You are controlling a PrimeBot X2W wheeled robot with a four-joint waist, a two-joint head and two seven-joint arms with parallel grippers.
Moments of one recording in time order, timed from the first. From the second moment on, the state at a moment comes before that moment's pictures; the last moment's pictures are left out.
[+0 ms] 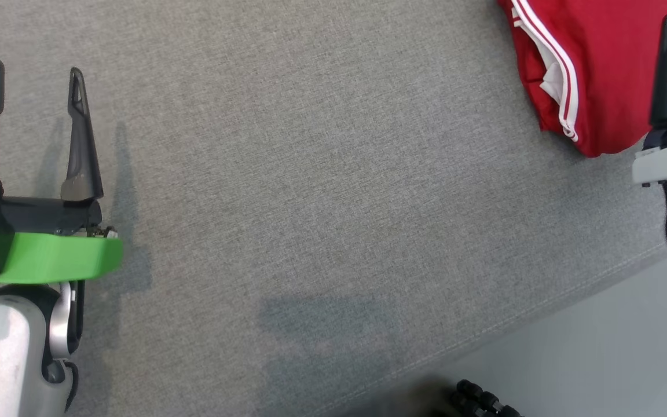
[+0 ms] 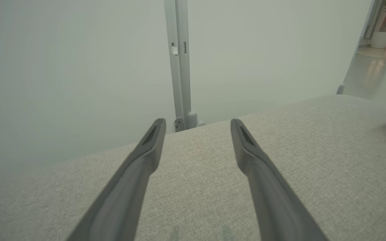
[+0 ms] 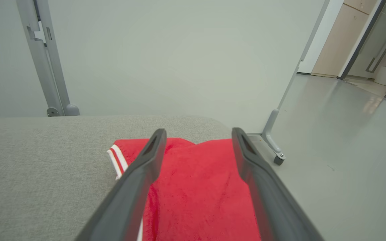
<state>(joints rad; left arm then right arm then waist) -0.36 0.41 -0.17 -0.22 -0.25 0.14 -0.07 -0.55 -0.32 -0.06 0.25 0.30 0.13 -0.26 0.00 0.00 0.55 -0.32</state>
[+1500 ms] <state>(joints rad) 0.04 0.34 -0.19 -0.09 -0.37 0.16 -0.19 -0.11 -0.20 0.06 0.08 0.24 0.13 -0.16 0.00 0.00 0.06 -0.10</state>
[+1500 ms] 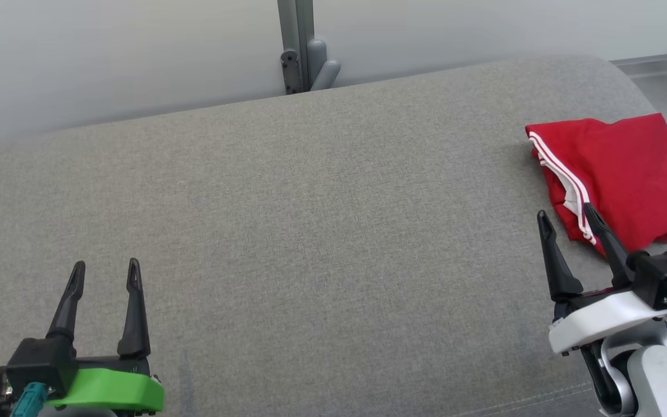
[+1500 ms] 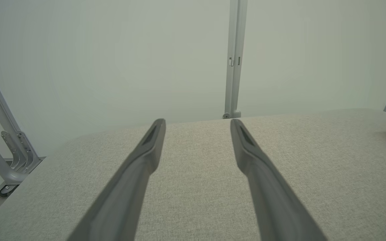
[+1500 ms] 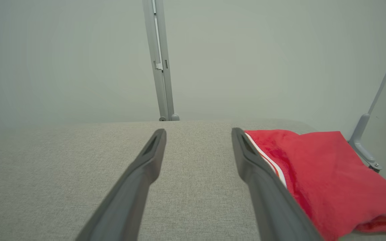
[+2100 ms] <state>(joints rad) 0.07 0.34 -0.20 -0.08 -0.39 0.18 -0.16 -0.05 -0.19 0.03 0.01 0.23 0.13 -0.12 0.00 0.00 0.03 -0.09</state>
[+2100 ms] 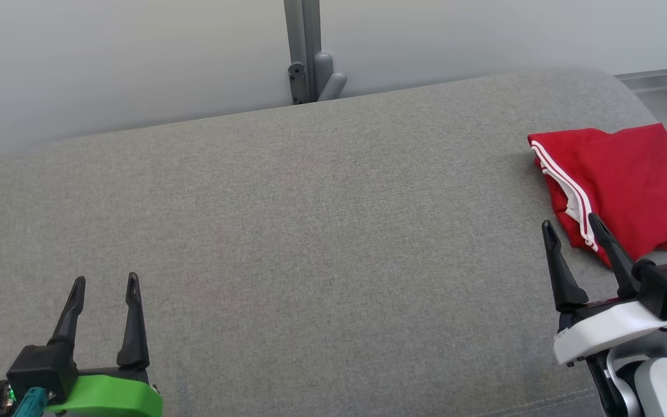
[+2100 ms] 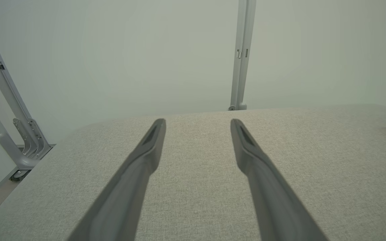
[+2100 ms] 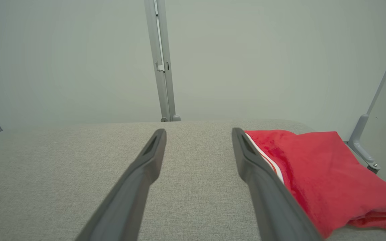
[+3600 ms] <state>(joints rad) 0.09 0.26 -0.18 -0.03 -0.72 0.11 -0.15 -0.02 -0.16 -0.01 0.08 0.61 0.13 -0.02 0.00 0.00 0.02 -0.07</state>
